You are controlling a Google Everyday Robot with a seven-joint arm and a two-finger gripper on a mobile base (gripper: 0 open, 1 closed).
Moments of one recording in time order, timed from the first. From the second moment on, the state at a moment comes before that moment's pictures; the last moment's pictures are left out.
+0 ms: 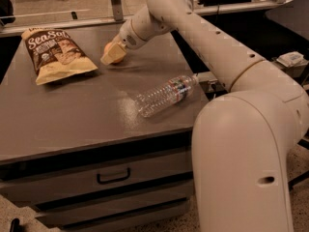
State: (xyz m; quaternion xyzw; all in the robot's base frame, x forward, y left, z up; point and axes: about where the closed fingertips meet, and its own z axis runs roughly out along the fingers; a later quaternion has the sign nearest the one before) arm 0.773 0.132 0.866 -0.56 0.70 0.21 0.38
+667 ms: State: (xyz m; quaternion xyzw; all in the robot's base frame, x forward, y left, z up) arm 0.751 0.115 0.886 -0.61 0.67 0.21 0.36
